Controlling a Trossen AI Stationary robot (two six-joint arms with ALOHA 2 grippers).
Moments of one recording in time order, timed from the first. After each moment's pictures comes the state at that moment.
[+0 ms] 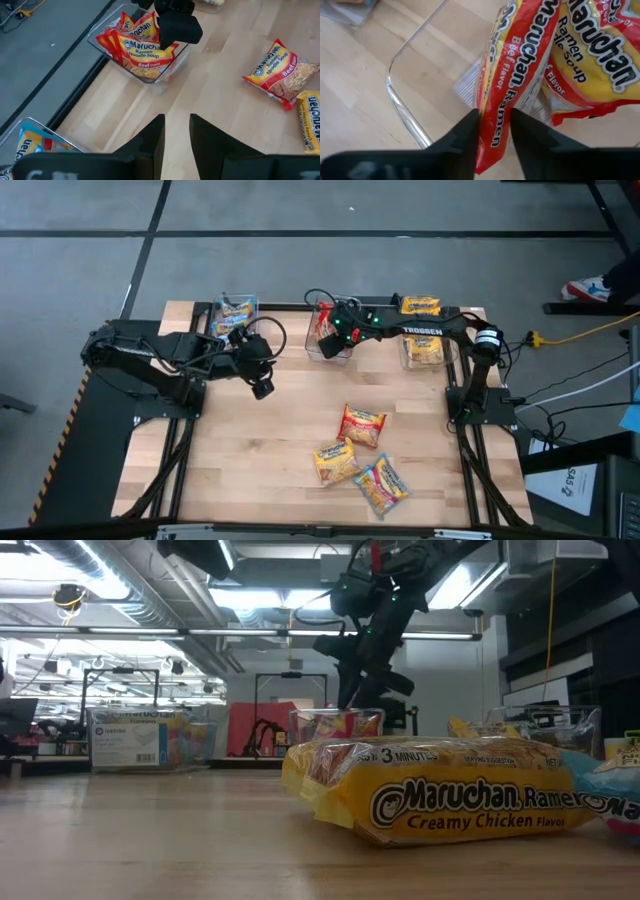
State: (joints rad) left arm -0.15 1.21 1.30 -0.98 -0.56 -0.43; right arm -0.35 1.85 1.42 -0.58 0.05 0.59
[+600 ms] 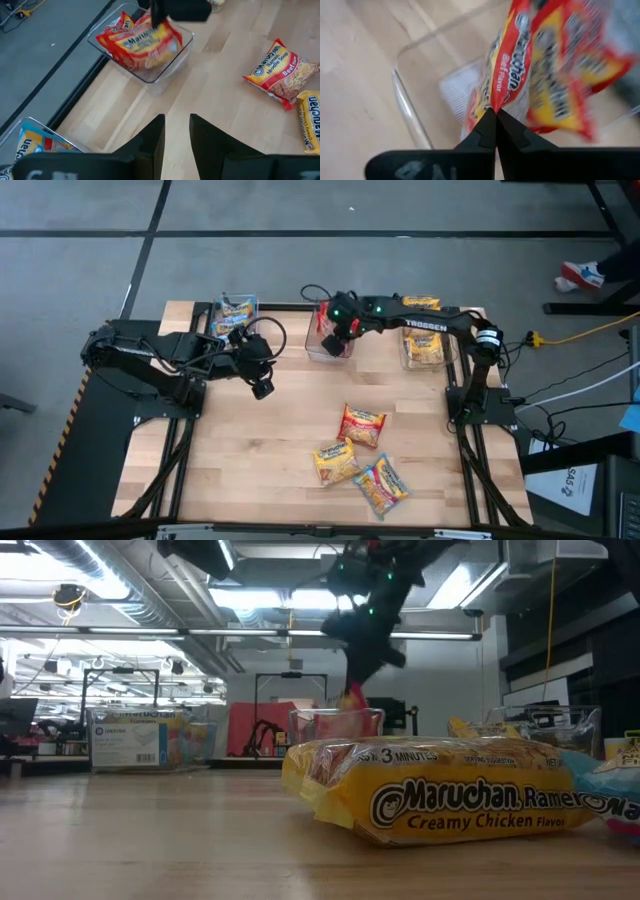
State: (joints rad) left arm -0.15 1.21 1.30 -0.98 -0.56 -0.43; right arm -0.36 1.85 1.60 -0.79 0.13 0.26
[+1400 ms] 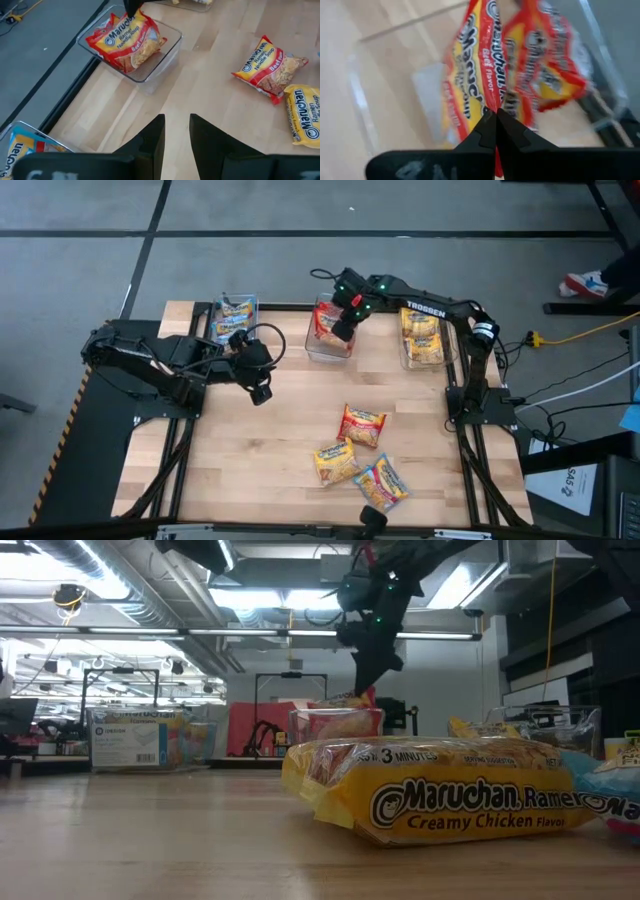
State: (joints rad) left arm -0.20 1.21 1.30 -0.98 -0.56 -0.44; right arm -0.51 1.90 1.71 -0.89 -0.01 -0.01
